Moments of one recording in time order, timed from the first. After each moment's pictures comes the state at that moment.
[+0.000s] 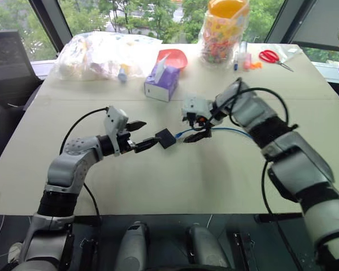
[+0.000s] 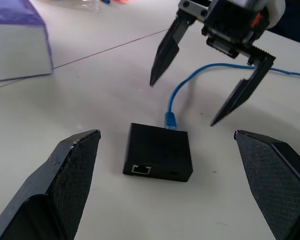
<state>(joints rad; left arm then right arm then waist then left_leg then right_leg) -0.41 0.50 0.02 -0.08 -0.47 0.54 -0.82 -1.29 -0.41 0.67 0.94 -0.12 0.16 1.32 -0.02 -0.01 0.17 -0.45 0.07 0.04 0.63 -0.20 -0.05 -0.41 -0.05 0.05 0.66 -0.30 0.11</state>
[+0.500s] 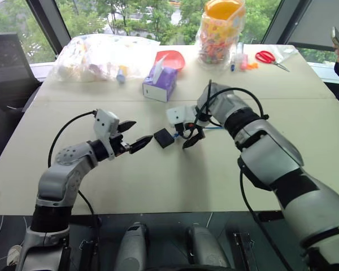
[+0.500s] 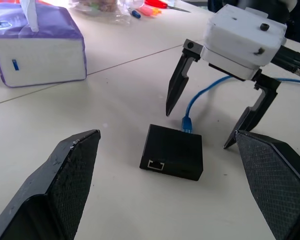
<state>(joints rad) -0.32 0.49 0.07 -0.20 -0.49 0.56 -0.70 -1.39 -0.22 0.63 1.27 -0.34 -0.07 1.33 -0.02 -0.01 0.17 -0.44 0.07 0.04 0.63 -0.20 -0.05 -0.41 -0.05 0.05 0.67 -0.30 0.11</state>
